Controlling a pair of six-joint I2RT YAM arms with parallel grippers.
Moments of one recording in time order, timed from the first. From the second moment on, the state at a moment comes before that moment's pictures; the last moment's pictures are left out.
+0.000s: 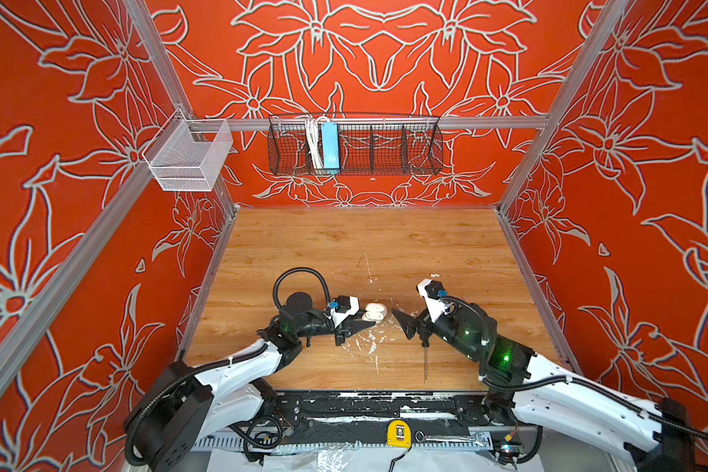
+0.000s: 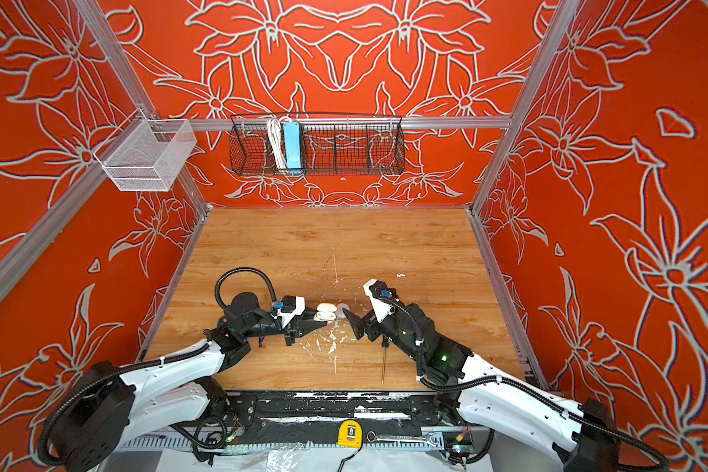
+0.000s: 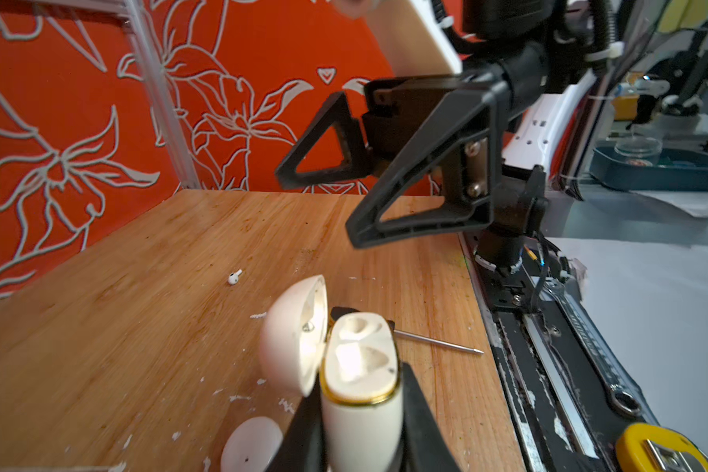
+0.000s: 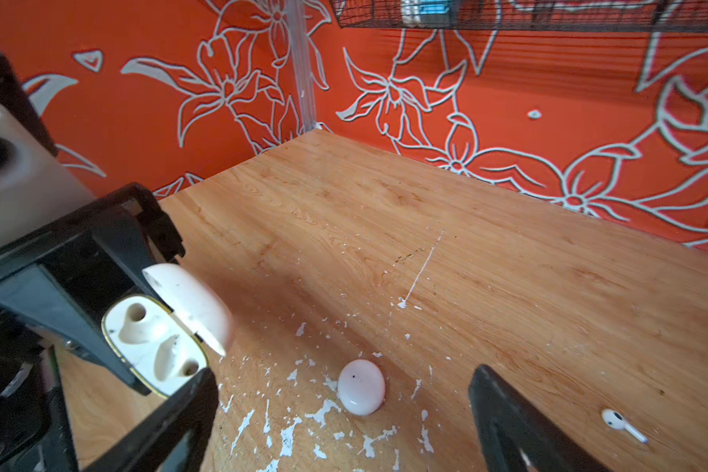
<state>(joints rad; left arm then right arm) -0.54 1.12 0.30 0.72 0.81 0.10 0.91 0.73 0.47 0.04 0.22 0.14</state>
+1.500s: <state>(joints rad) -0.50 1.01 0.23 0.76 0.66 0.02 0.66 1.52 0.85 -0.54 0.08 0.39</state>
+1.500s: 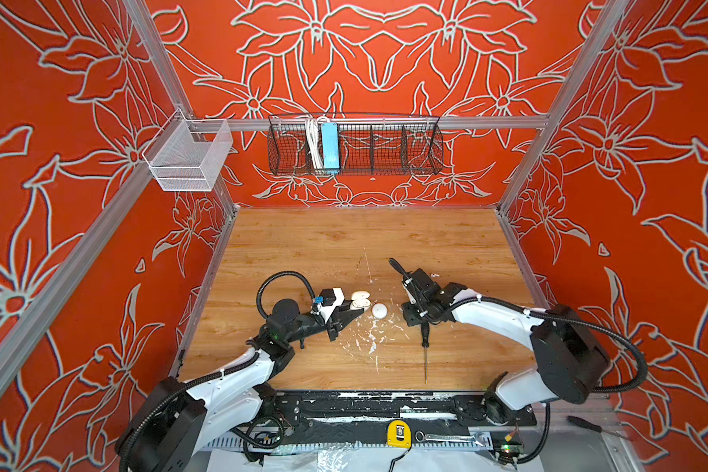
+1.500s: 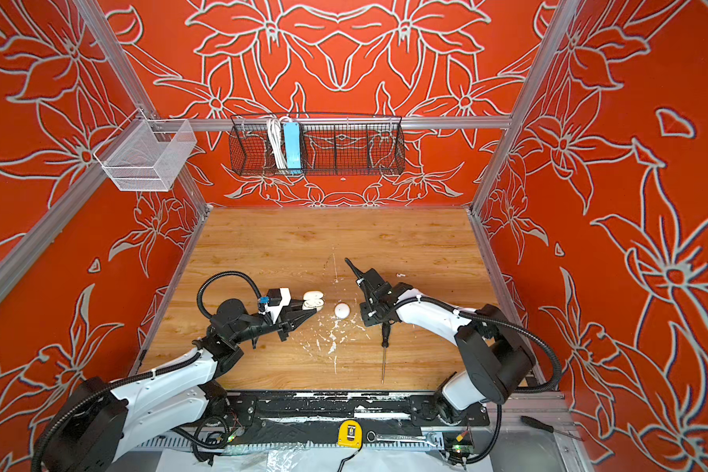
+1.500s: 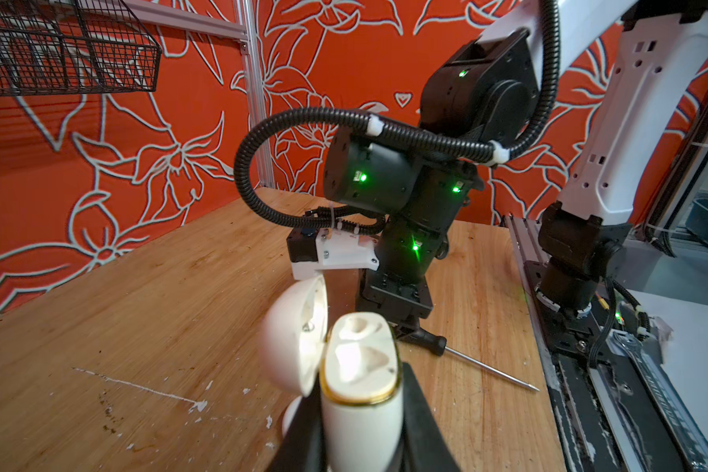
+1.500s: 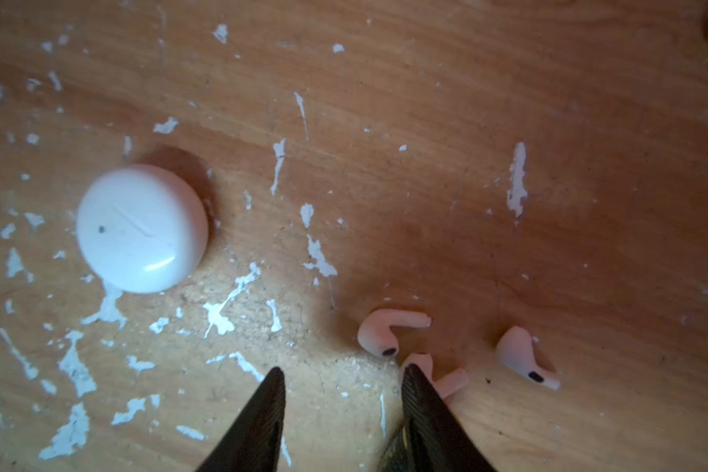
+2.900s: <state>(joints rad) -0.56 0.93 0.25 0.66 0.64 0.09 0.65 1.57 0.88 -0.39 0.09 0.47</state>
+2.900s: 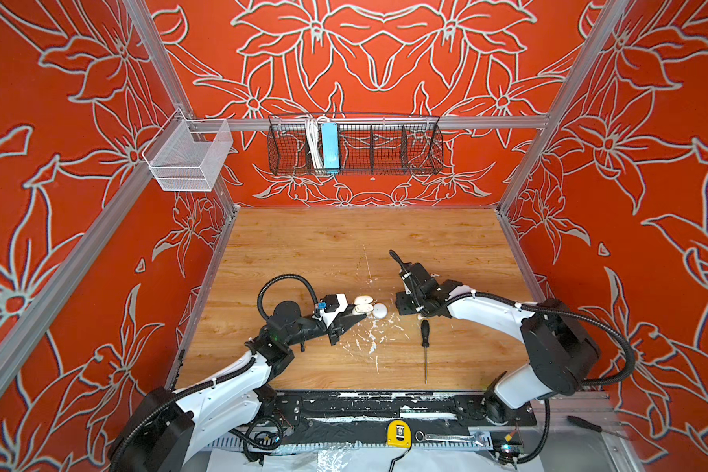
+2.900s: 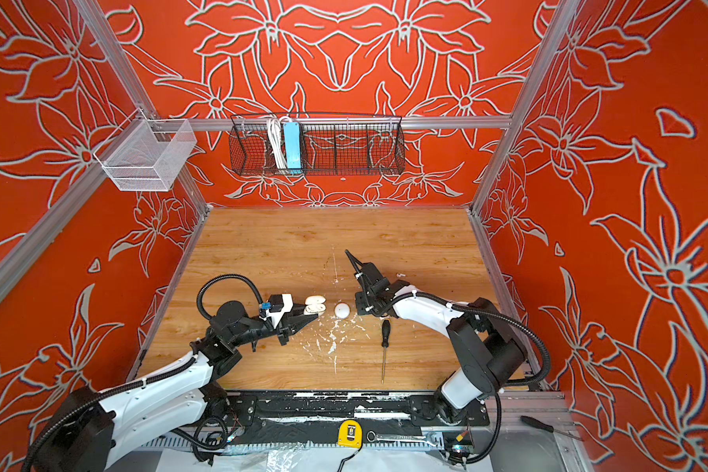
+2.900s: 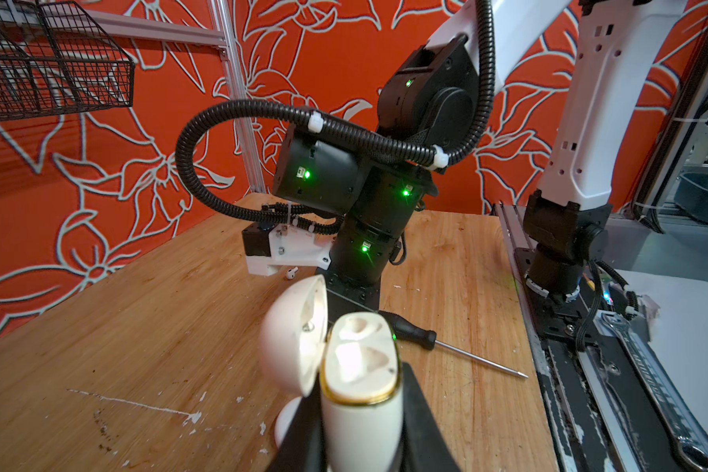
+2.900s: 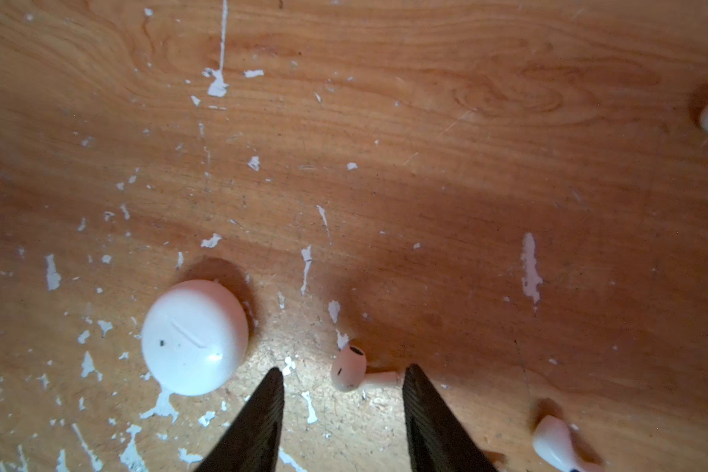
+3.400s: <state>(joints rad) -0.56 0.92 0.25 0.64 0.62 0.10 0.65 1.65 0.88 -0.38 0.05 0.43</state>
